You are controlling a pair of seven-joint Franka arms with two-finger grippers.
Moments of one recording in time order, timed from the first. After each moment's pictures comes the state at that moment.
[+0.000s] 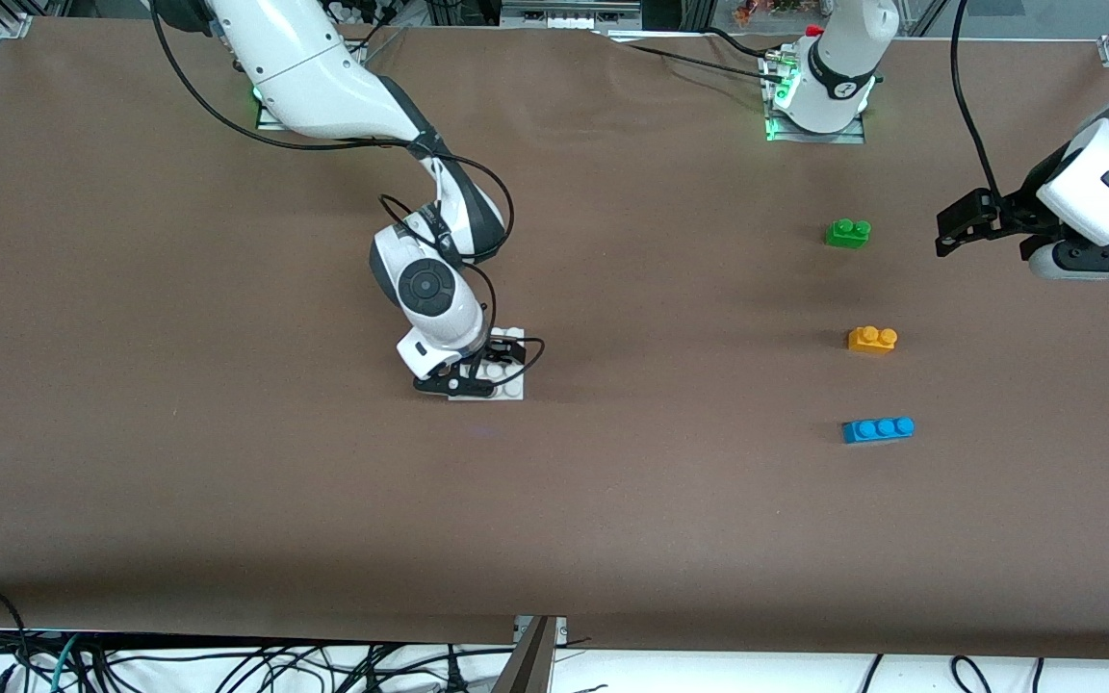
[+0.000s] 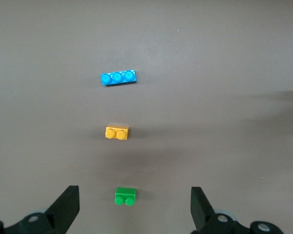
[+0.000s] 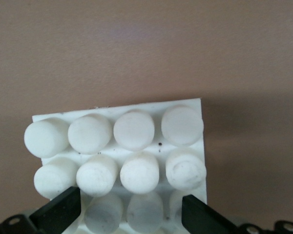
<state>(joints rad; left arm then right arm) -0.04 0.04 -0.05 -1.56 -0.01 1.55 -0.08 0.62 0.77 0.00 -1.62 0.09 2.41 0.65</state>
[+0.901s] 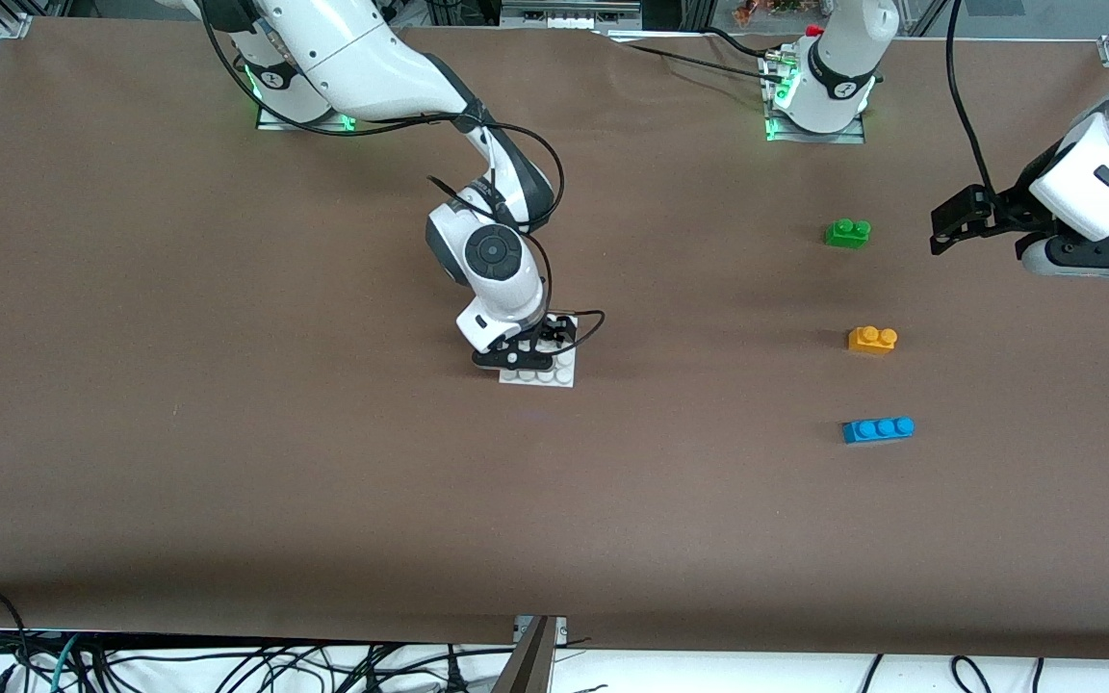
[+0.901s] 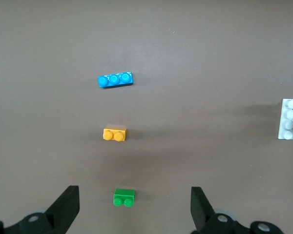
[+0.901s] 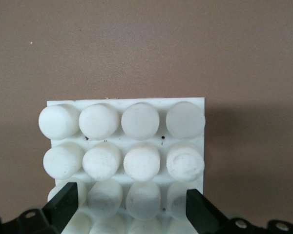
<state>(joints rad) -0.04 0.04 -0.06 -1.56 -0.01 1.55 -0.08 0.73 0.80 0.00 -1.54 0.09 2.41 0.75</state>
